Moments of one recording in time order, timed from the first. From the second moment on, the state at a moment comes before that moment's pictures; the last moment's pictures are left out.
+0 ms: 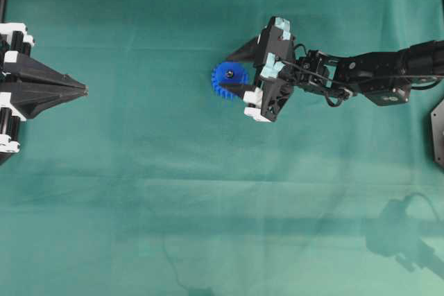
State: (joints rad) left arm 0.00 -0.98 1.21 -0.04 -0.26 -0.02; right arm -0.20 0.22 0.71 0.16 -0.46 0.02
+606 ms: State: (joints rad) left arm 0.00 -0.98 1.21 -0.04 -0.26 -0.02; right arm -0.20 0.01 0.67 0.16 -0.31 0.01
